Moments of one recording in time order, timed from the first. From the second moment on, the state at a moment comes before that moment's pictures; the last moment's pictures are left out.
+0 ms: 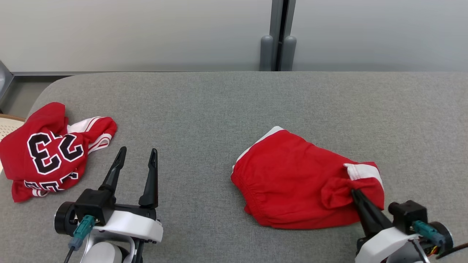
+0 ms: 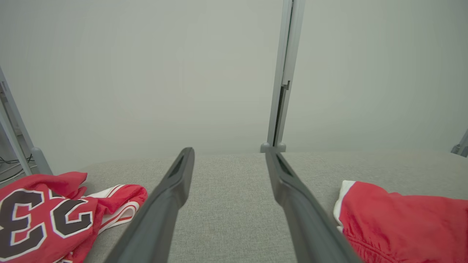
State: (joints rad) left arm -0.13 0.15 -0.22 0.18 -0.29 0.05 -0.26; right arm -0.03 -0.18 0.22 0.24 0.19 0.13 -0.01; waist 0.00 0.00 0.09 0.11
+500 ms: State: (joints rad) left arm -0.15 0.12 -0.16 0.16 -0.25 0.04 -0.26; right arm -0.06 -0.12 -0.11 0.39 0.29 0.13 -0.11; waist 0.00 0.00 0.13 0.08
